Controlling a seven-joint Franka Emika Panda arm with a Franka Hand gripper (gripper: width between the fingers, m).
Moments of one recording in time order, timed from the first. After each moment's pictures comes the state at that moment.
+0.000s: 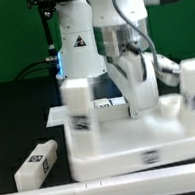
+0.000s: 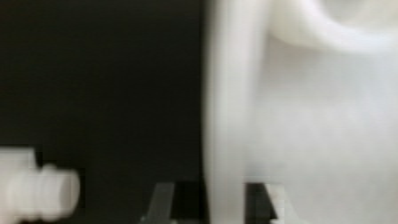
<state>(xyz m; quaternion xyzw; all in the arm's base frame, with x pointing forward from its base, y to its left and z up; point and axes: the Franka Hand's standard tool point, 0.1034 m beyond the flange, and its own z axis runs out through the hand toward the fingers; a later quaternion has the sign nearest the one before) 0.516 0.056 0.063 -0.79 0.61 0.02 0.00</state>
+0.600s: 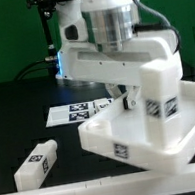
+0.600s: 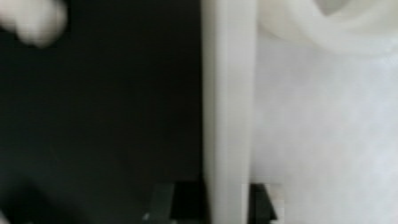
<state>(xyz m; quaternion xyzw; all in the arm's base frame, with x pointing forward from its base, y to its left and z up) 0.547 0.032 0.079 -0.96 0.27 -0.01 0.02</state>
